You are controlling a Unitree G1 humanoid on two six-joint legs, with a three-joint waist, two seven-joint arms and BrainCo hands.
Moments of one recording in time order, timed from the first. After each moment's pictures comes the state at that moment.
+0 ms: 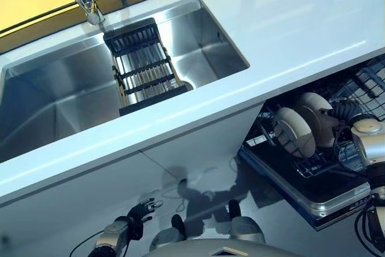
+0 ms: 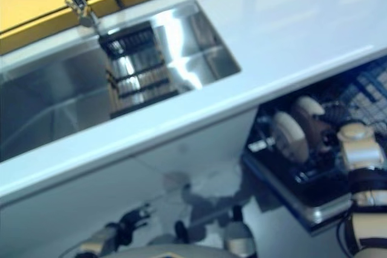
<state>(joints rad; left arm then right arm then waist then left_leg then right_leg) 0.06 0.29 -0.21 0.93 -0.30 0.01 -0.29 -0.44 -0.87 0.07 0.53 0.15 0.46 0.08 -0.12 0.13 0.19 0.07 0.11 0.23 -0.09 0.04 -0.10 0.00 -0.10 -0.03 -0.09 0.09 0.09</state>
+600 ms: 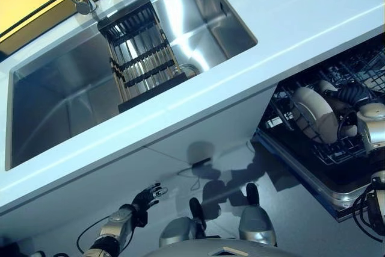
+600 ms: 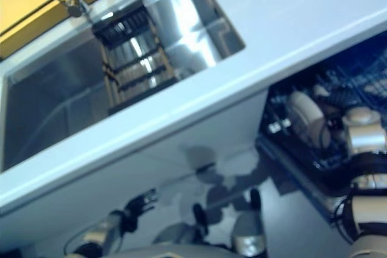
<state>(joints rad) 0.02 0.29 -0.25 0.87 -0.37 -0.02 -0.31 -0.58 -0.88 0.08 0.64 0.17 0.40 0.09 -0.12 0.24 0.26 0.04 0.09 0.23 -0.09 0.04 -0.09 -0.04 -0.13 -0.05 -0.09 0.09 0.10</state>
